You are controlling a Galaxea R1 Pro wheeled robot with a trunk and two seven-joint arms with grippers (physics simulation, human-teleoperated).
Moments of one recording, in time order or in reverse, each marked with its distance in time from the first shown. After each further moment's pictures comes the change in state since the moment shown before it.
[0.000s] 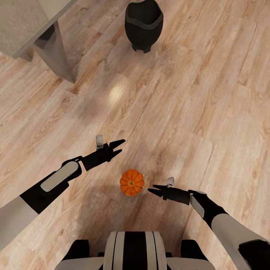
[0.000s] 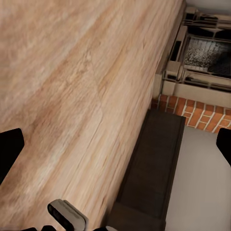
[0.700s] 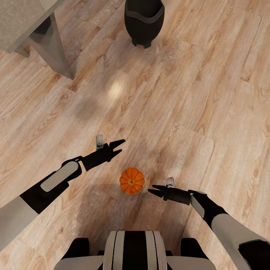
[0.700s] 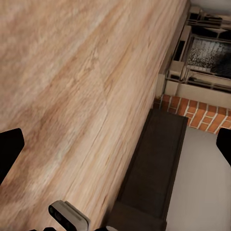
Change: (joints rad) left arm 0.000 0.000 0.000 0.000 0.000 0.000 0.000; right arm 0.000 -0.001 -0.002 -0.001 0.002 0.000 0.043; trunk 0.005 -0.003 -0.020
